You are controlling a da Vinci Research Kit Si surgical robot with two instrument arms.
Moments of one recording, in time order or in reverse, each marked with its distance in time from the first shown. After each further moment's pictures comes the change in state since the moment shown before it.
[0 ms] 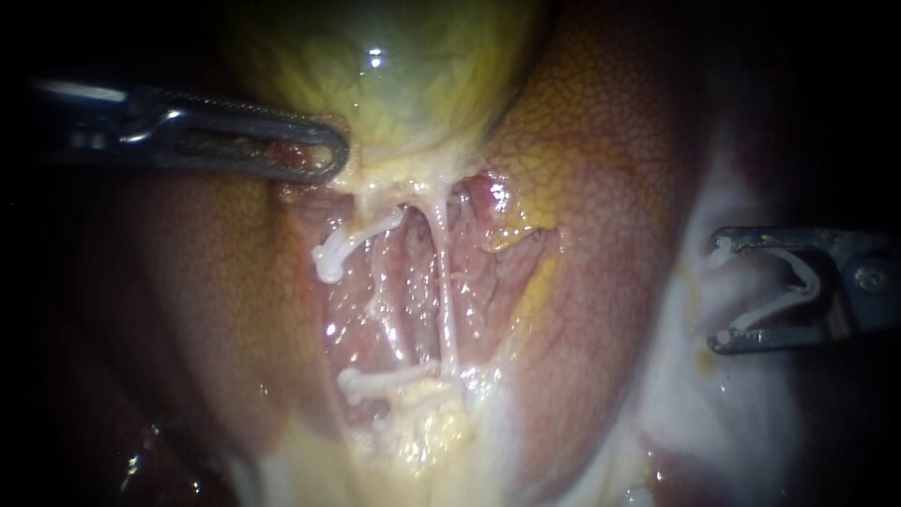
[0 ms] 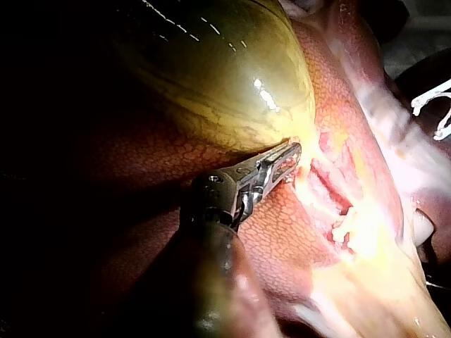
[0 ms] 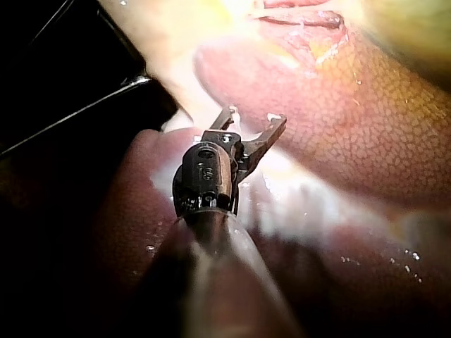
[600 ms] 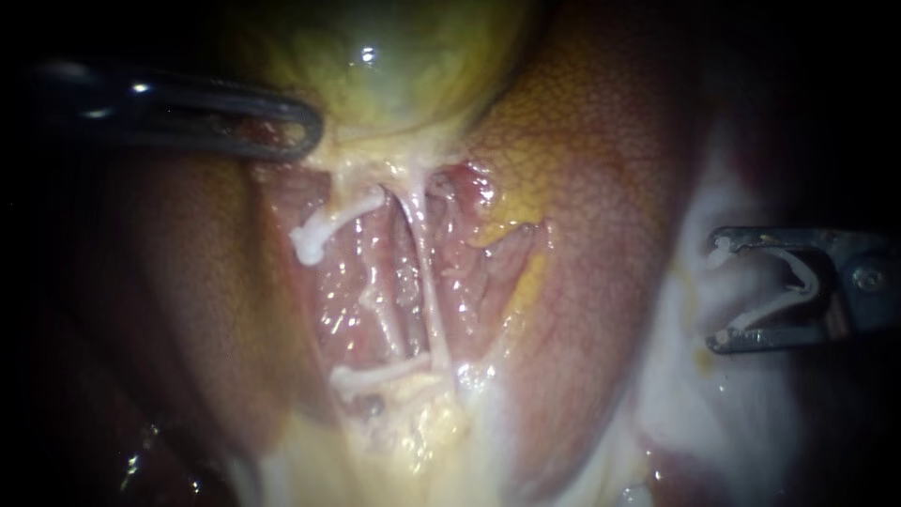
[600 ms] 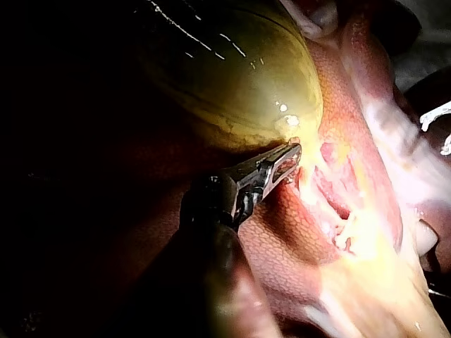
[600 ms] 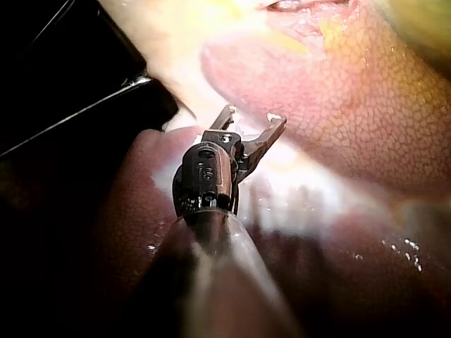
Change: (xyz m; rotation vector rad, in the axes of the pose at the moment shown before) right arm 0.000 0.000 0.000 -0.001 0.000 0.001; left arm -0.005 0.001 -0.007 -0.025 -0.011 -0.033
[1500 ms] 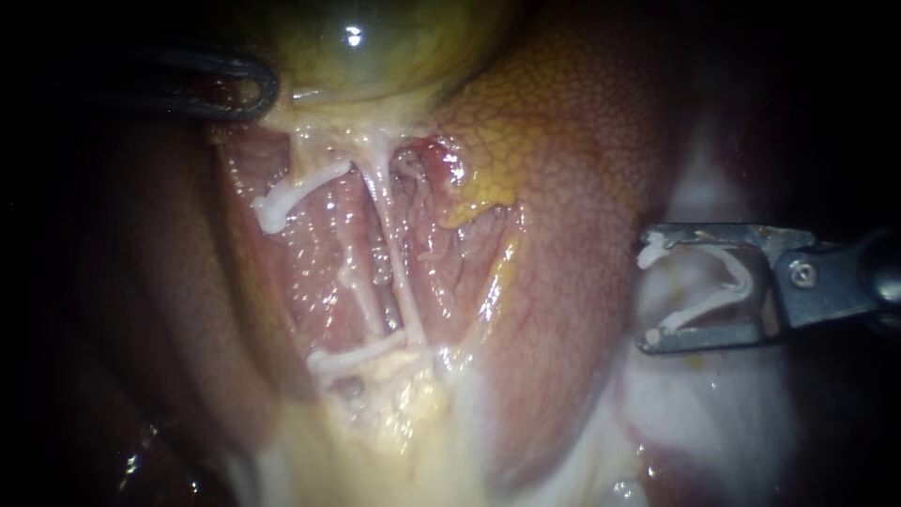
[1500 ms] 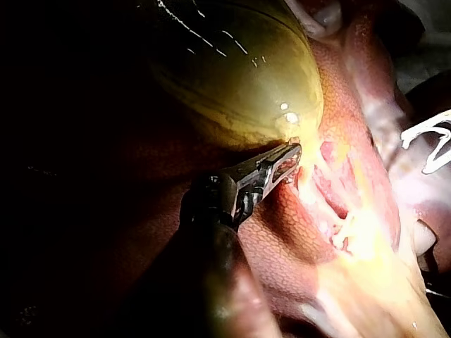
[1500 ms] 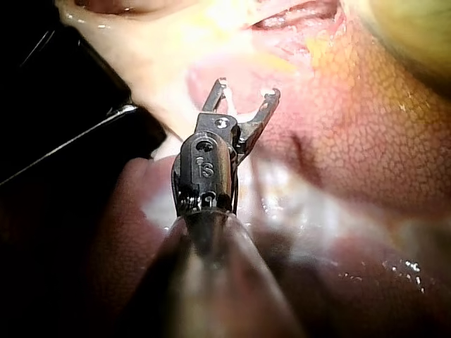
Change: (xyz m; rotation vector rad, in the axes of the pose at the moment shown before) right arm 0.005 0.000 0.005 0.101 0.205 0.128; left arm 0.001 -0.001 0.001 -0.004 -0.008 0.006
